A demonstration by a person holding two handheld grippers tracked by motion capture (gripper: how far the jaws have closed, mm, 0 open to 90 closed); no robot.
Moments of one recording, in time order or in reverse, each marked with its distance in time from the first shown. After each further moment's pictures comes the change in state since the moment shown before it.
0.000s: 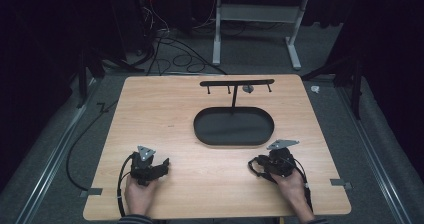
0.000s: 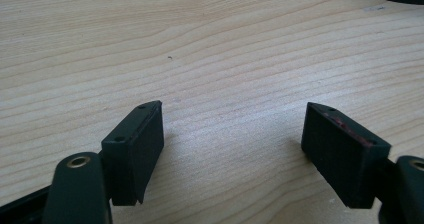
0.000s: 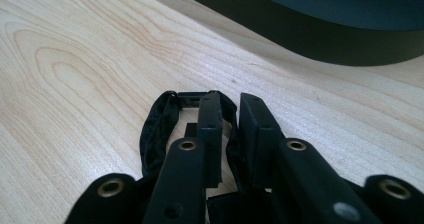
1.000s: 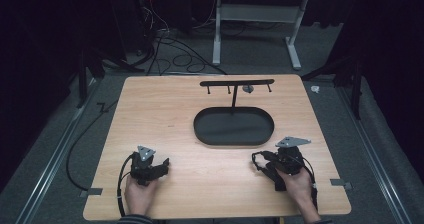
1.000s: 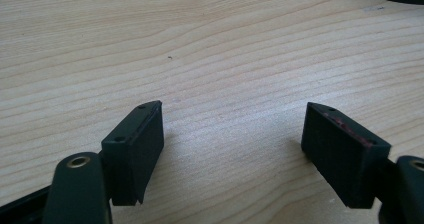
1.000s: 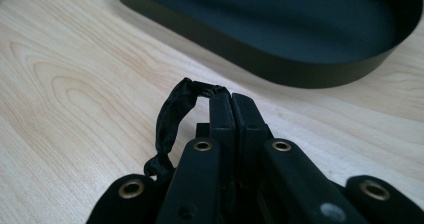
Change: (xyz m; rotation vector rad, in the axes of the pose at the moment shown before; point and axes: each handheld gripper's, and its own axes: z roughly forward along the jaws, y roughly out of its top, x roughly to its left) left arm 0.000 0.000 0.000 0.001 -0.001 0.000; right arm -0.006 0.004 -0.029 -0.091 -0.027 0.014
